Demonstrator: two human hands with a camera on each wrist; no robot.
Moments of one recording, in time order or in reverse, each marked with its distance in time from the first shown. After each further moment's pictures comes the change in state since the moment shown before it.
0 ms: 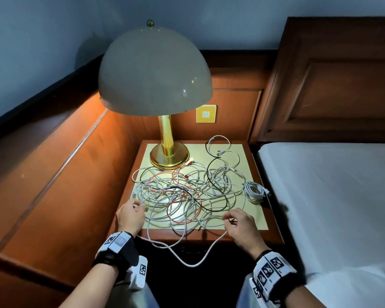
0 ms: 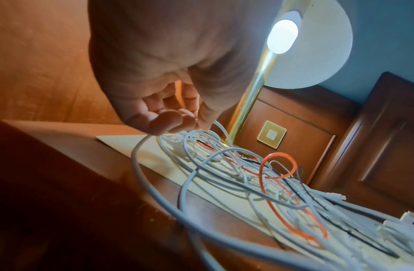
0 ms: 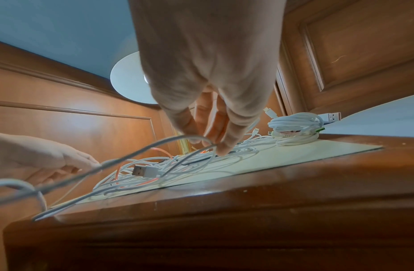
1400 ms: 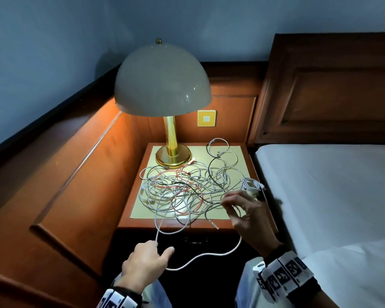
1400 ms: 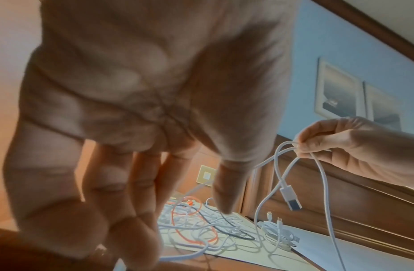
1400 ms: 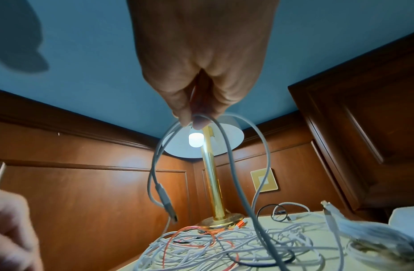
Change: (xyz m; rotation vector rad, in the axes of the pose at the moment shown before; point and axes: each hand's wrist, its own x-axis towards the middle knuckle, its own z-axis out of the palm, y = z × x) left_hand -0.158 -0.017 -0.044 0.477 -0.352 0.153; right_hand -0.064 -0.093 -0.061 0.117 0.251 -0.548
